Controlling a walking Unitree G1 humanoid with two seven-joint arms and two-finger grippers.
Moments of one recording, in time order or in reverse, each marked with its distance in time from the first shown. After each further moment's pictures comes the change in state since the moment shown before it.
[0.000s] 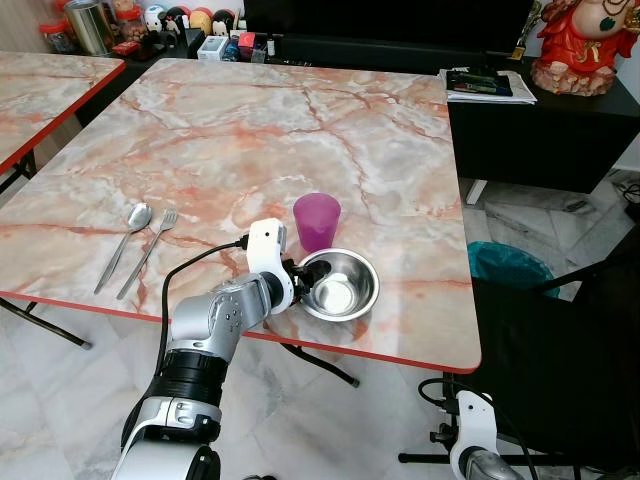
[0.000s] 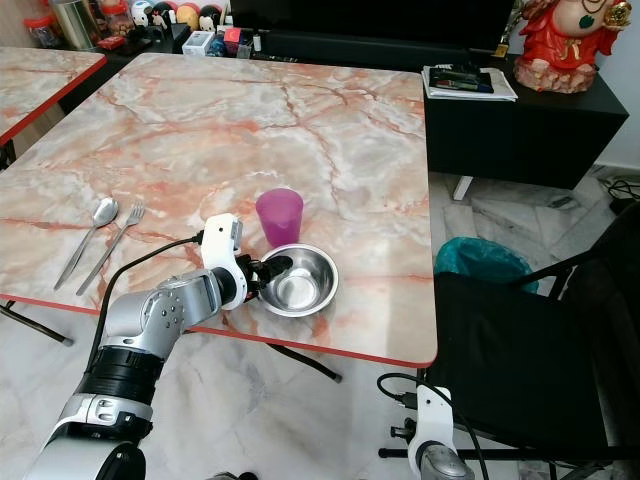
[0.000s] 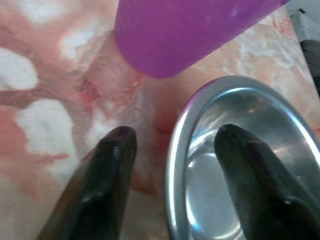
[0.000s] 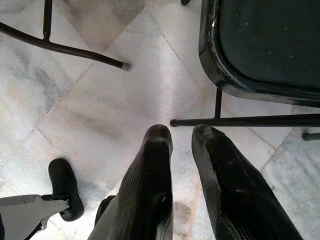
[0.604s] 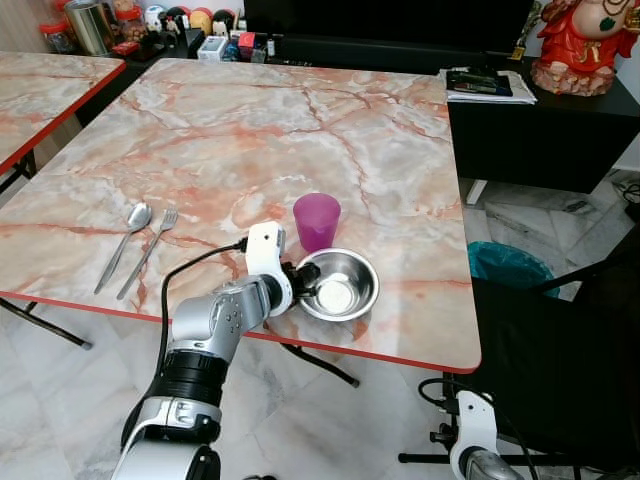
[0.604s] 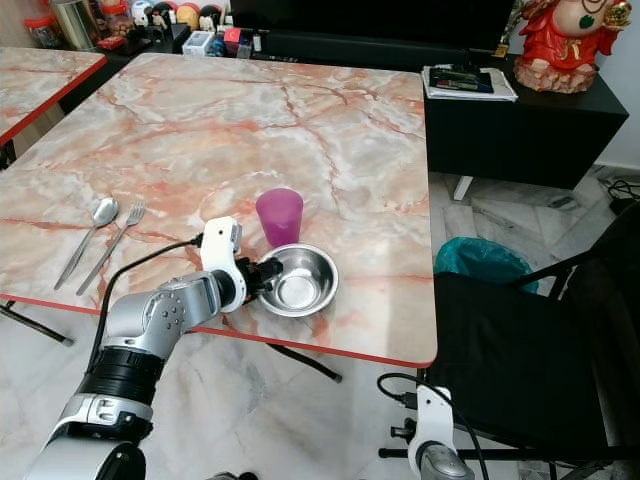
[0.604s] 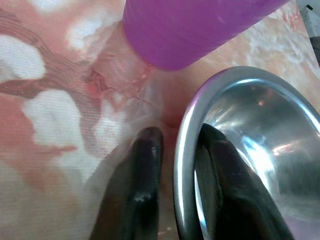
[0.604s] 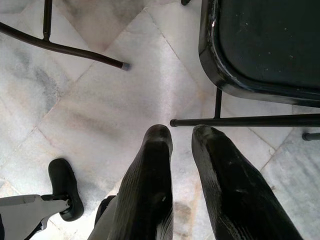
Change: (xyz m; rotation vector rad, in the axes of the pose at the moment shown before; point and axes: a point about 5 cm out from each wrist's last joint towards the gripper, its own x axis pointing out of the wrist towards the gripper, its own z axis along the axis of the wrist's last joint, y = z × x) left arm 0.001 0.002 -0.002 -0.005 0.012 0.014; right arm 0.000 0.000 0.000 0.000 0.000 0.000
